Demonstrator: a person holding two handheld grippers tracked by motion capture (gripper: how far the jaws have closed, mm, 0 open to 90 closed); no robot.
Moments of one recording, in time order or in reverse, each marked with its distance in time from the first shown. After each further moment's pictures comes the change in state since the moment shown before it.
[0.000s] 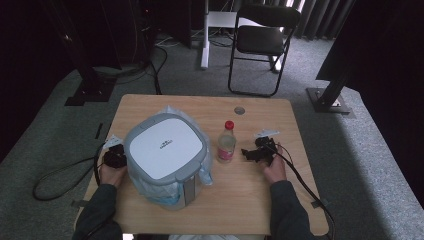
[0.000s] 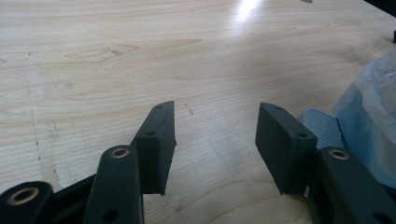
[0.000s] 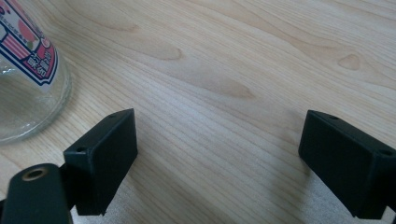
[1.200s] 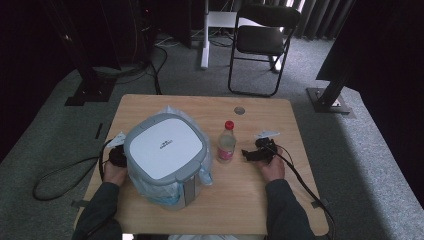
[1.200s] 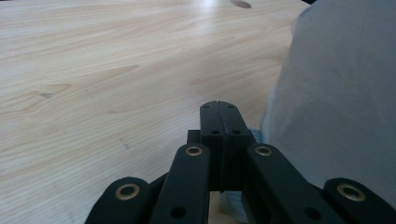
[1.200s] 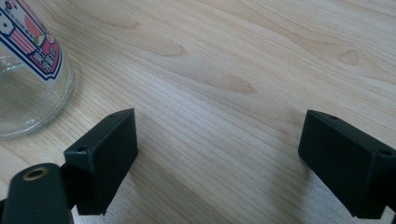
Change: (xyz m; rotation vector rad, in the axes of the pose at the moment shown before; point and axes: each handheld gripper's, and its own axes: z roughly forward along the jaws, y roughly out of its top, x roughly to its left) left arm -0.025 0.019 -0.001 -0.009 -0.163 0.116; right arm 0.002 -0.002 -0.003 0.001 -0.006 0.007
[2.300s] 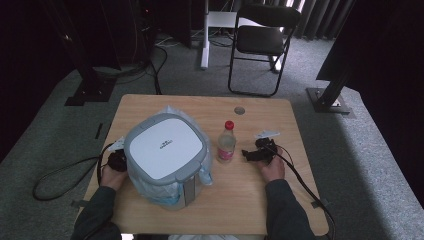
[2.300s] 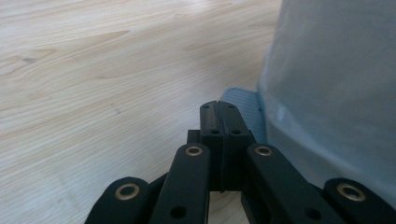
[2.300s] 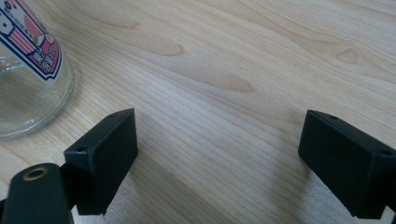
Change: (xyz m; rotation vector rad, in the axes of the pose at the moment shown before) left arm 0.000 -0.014 -0.007 0.085 -0.002 -0.004; right arm 0.000 0.000 0.000 0.000 -0.003 0.003
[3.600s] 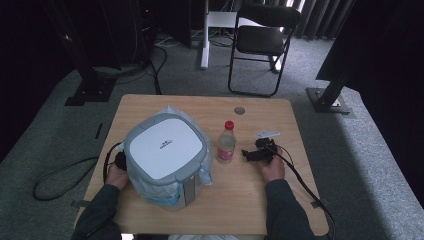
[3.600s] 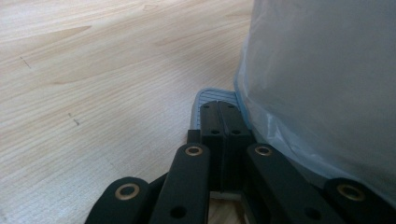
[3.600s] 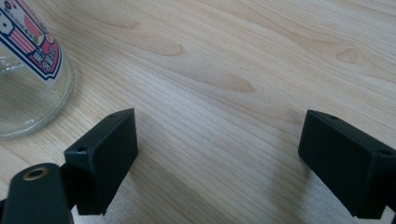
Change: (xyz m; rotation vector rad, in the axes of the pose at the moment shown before) left arm -0.008 0.006 0.020 0.044 -0.072 0.059; right arm 0.000 0.000 0.000 -0.001 -0.001 0.000
